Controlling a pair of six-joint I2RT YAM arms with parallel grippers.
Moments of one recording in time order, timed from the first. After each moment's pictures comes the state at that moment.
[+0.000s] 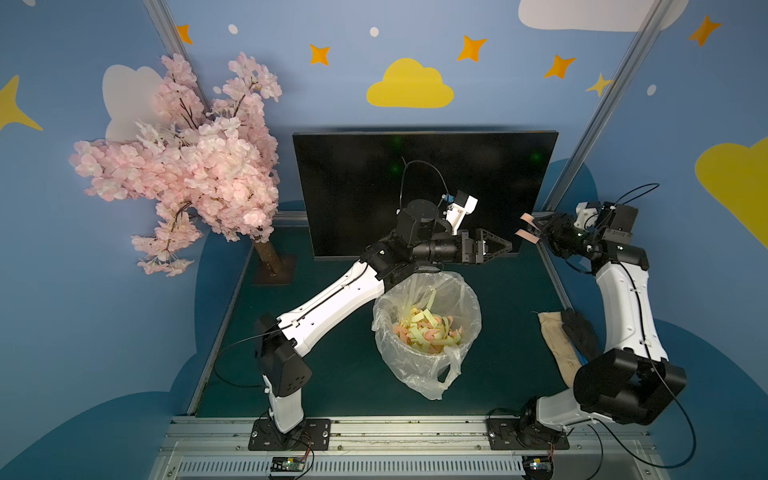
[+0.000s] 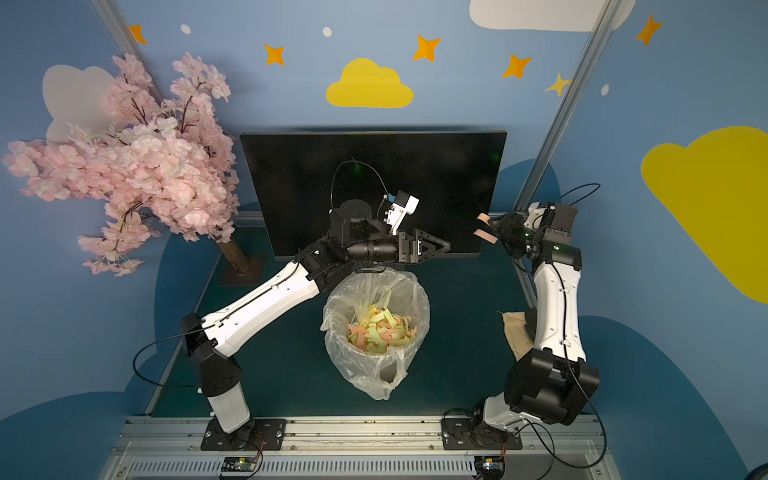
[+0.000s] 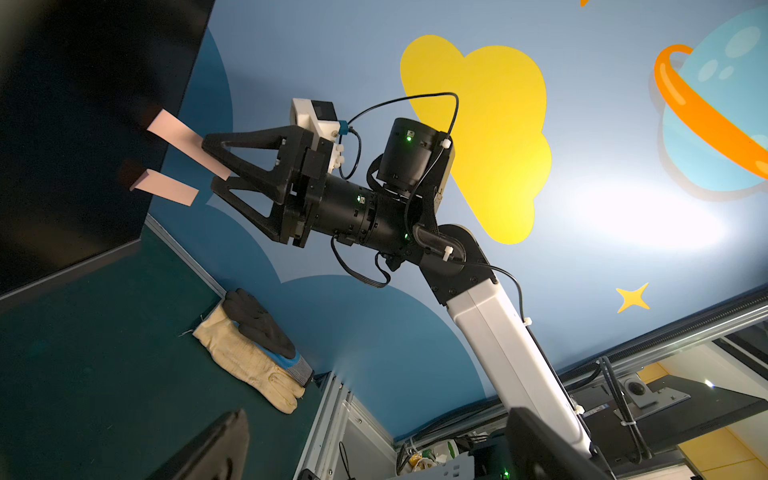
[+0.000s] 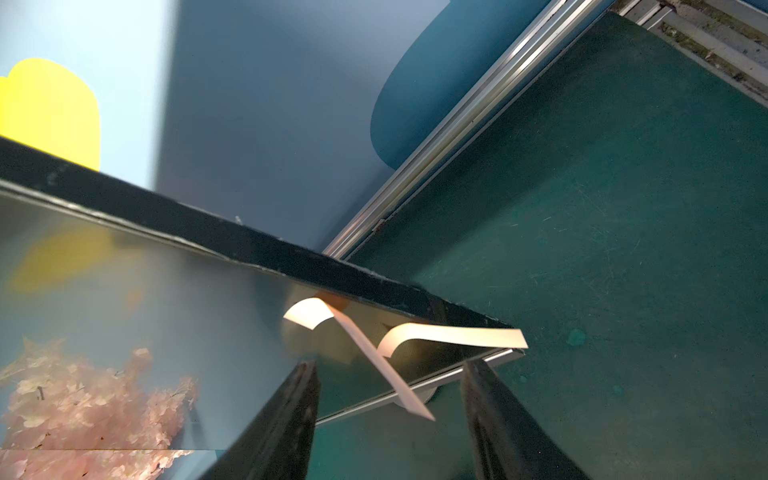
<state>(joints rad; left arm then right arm) -0.83 1.81 1.89 -0.16 0.62 -0.83 -0.26 1.50 1.55 -0.61 -0.59 0.69</state>
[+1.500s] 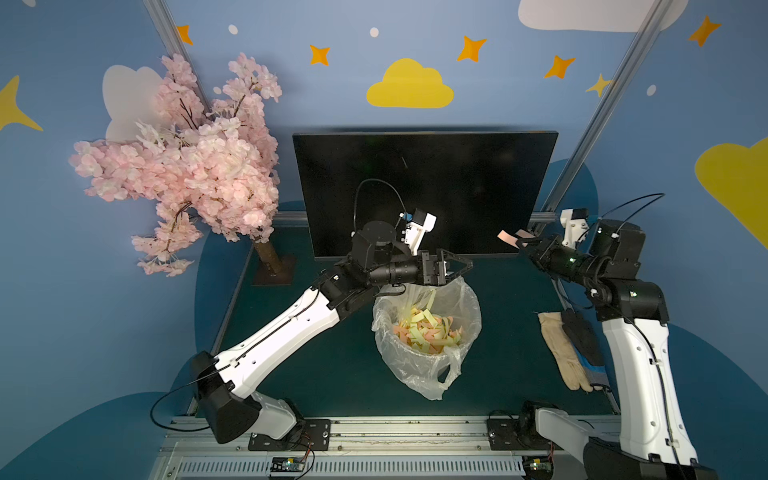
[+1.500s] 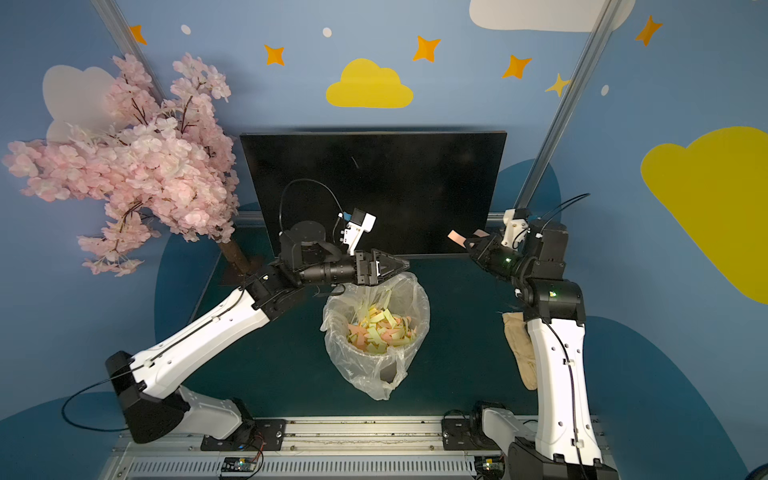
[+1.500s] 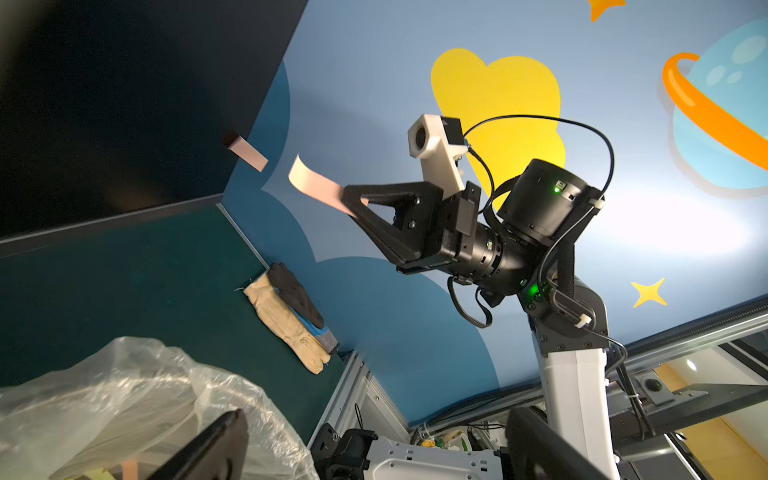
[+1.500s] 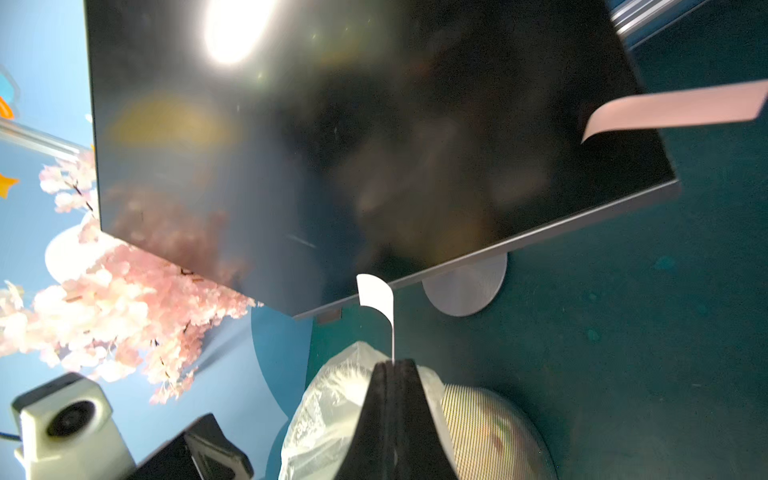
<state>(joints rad) -0.78 1.39 1.47 -0.22 0.52 -0.81 0.05 1.10 1.47 -0.82 -0.53 0.67</state>
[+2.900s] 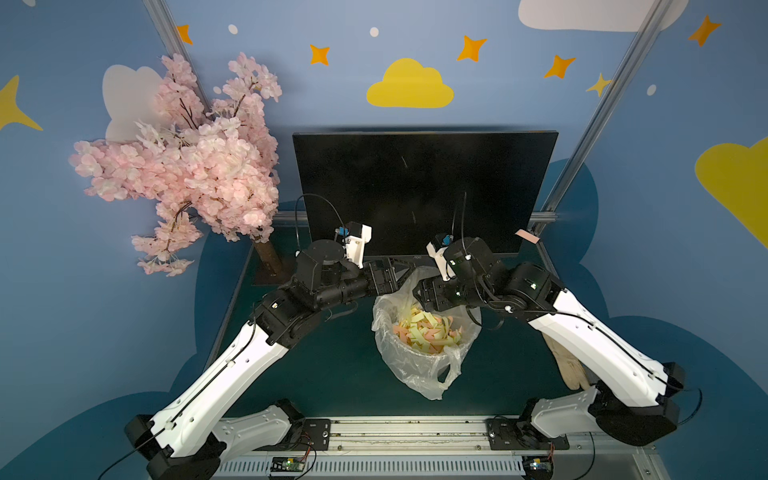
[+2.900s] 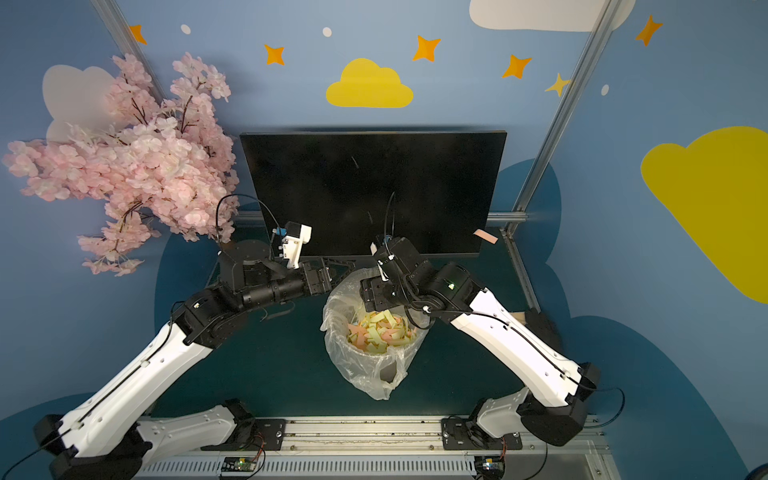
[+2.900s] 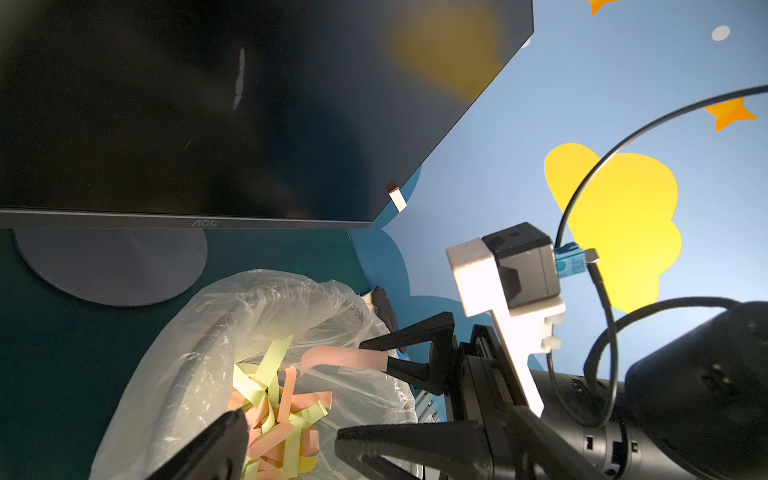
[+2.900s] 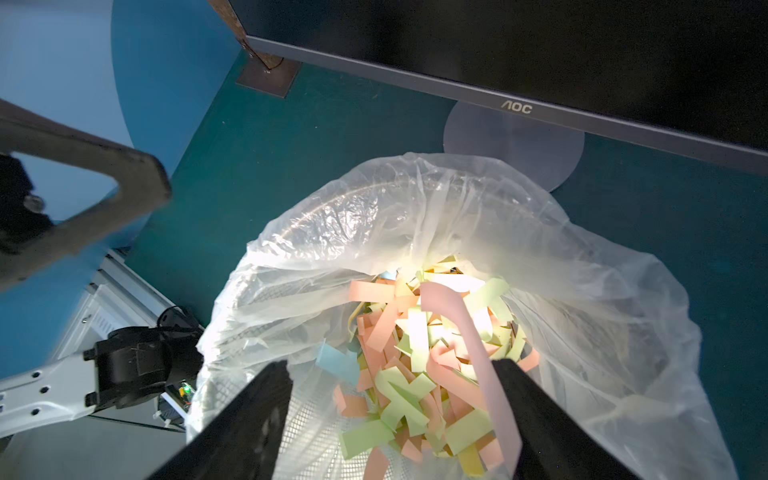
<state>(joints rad) -0.68 1.11 1.33 -0.50 0.28 -0.82 0.96 1.40 1.70 -1.13 0.13 0.47</state>
